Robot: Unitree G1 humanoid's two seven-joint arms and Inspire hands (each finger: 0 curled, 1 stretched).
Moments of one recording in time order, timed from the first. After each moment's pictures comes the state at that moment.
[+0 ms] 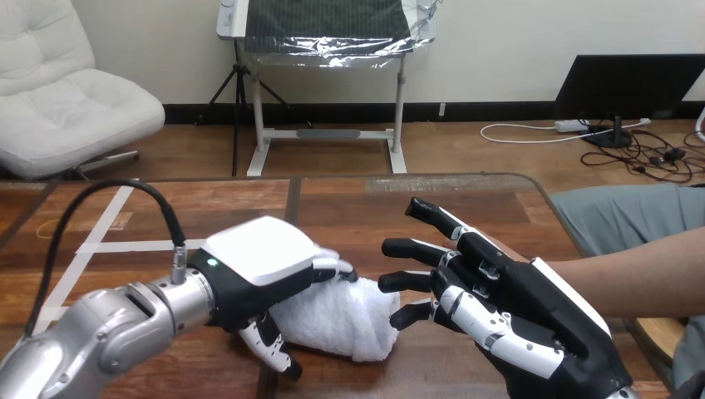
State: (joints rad) left arm -0.30 0.68 -0.33 0.16 0.80 -0.49 -0.35; right arm 0.42 -0.30 0.00 -0.73 0.50 0.39 0.36
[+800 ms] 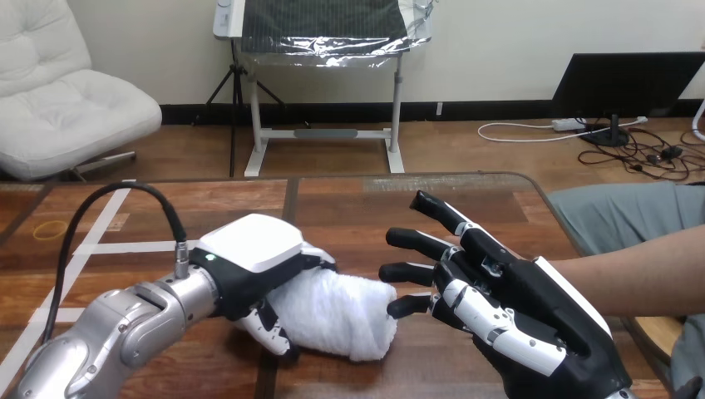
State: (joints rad) left arm -0.33 0.62 -0.35 0.27 0.82 -0.35 -0.31; right arm 0.43 -0.27 0.00 -0.74 0.54 0.39 0.33
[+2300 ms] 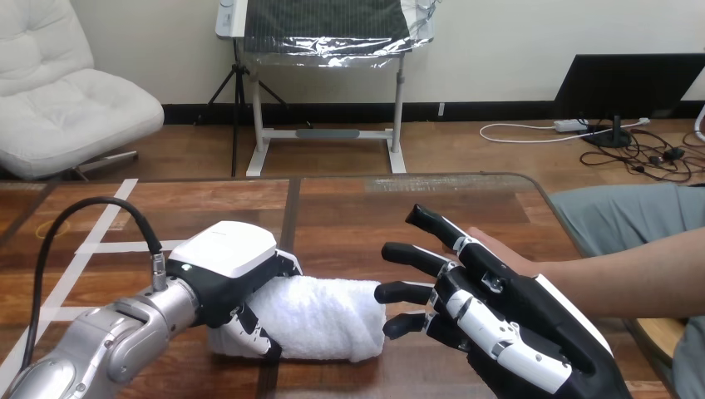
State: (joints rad) left arm -0.26 0.65 -0.34 0.20 0.80 -0.26 -0.28; right arm 0.50 -0.27 0.00 -0.78 0.63 0.42 0.32
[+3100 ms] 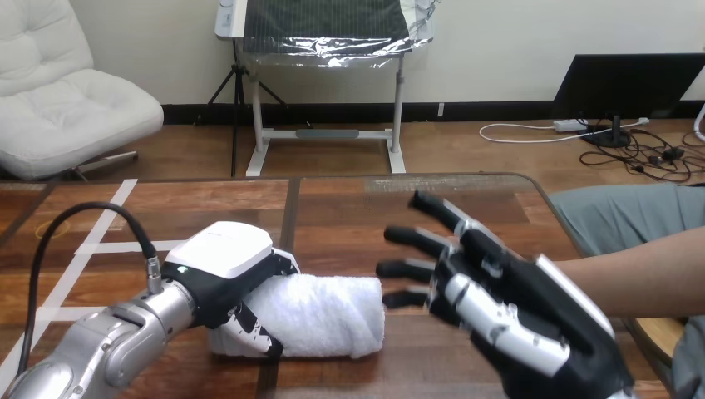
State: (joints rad) left arm -0.26 0.65 -0.34 0.26 0.79 -0.28 -0.18; right arm 0.41 -0.28 -0.01 -0.78 0.59 0.42 0.31
